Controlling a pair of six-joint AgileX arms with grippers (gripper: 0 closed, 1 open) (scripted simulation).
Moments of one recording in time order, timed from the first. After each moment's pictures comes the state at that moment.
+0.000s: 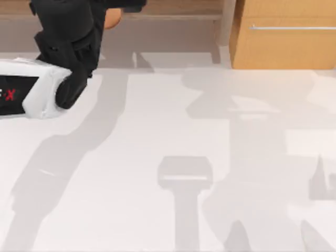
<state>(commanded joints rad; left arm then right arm) -0.42 1.82 1.05 0.85 -0.37 -0.03 0.00 0.00 0.00 0.00 0.00 0.00</state>
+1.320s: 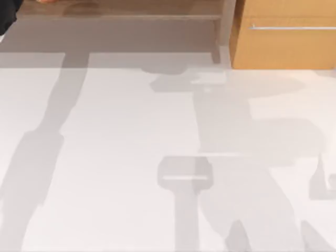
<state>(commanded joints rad) -0.15 1.82 1.33 0.38 -0.10 -0.01 0.00 0.00 0.00 0.00 0.00 0.00</state>
